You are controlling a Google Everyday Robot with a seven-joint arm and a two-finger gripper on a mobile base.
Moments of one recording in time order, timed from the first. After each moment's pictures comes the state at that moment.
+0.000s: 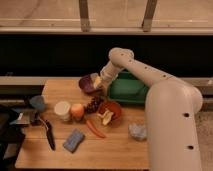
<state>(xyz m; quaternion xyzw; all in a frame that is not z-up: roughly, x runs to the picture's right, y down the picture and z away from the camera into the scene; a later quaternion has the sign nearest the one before) -0.009 -0.022 0.884 -0.37 0.00 0.60 0.71</state>
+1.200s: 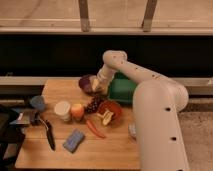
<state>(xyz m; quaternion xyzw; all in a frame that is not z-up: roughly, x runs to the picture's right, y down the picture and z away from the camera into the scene) -0.020 -0.015 0.919 -0.36 0.04 0.58 0.73</state>
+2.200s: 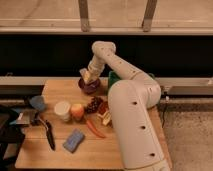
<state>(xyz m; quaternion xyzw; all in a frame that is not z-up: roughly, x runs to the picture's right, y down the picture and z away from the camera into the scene) -0.088 -0.063 0.938 -0.37 -0.01 0.51 0.78</state>
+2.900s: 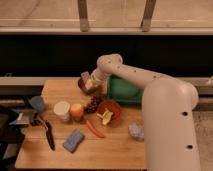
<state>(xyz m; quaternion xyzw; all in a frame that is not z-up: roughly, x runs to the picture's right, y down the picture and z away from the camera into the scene) -0.059 -0.031 0.906 -0.28 -0.07 0.55 0.78</state>
